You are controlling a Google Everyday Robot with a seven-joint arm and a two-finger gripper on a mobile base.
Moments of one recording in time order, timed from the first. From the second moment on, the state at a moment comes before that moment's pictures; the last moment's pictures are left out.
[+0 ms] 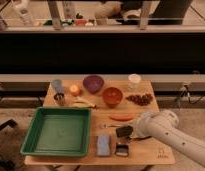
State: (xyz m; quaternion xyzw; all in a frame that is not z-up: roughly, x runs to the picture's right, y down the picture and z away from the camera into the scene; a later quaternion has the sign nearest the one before) arm 0.166 0.208 0.777 -0.13 -0.16 -0.07 0.98
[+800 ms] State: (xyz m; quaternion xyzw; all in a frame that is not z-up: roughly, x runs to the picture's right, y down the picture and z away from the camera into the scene) arm 0.150 0.173 0.759 -0.05 -0.16 -0.07 0.98
